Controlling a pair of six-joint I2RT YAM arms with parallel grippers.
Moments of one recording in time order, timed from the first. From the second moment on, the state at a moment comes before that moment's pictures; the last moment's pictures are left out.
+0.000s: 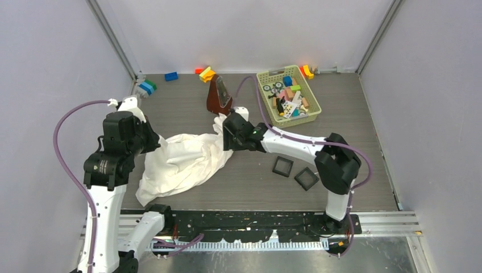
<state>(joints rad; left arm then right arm) -0.10 0.83 1.32 -1.09 -0.07 -0.28 0.92 1.80 1.33 -0.41 0.26 0.71</state>
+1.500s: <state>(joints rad) -0.10 0.91 1.49 -1.05 -0.10 -0.26 0.72 1.20 1.47 -0.57 0.23 0.64</state>
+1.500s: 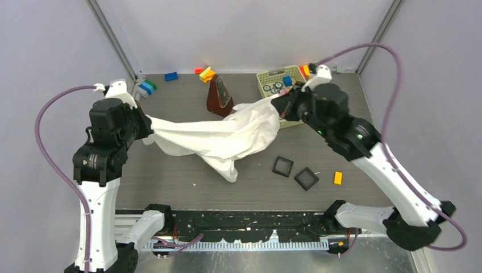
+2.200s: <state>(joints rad) -0.10 1.10 1.80 -1.20 -0.33 -0.24 0.73 0.79 1.51 -0.86 0.37 0.72</state>
